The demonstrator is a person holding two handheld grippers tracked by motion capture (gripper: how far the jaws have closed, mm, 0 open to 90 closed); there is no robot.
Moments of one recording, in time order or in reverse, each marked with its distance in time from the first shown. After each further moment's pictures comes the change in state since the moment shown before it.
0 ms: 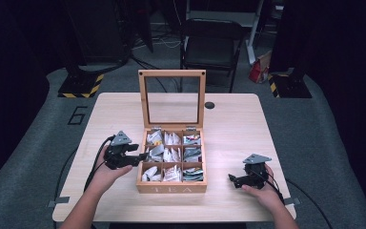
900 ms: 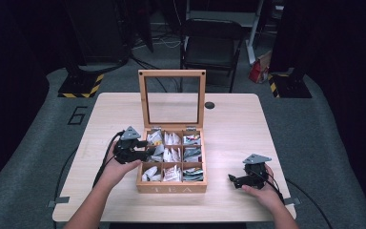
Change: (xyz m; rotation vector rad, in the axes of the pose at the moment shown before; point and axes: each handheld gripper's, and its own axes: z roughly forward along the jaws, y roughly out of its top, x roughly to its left) left arm -0.006 0.018 0.022 -0.008 -0.024 -0.004; right arm 0.000 0.000 0.000 -0.001 -0.002 0.000
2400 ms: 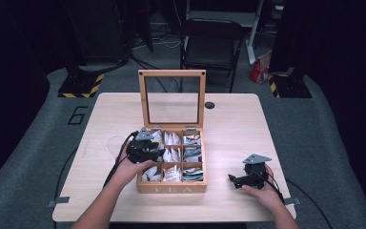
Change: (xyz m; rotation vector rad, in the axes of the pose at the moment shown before) left arm -0.016 0.007 0.031 0.024 -0.023 0.024; right arm 0.000 0.000 0.000 0.000 0.000 0.000
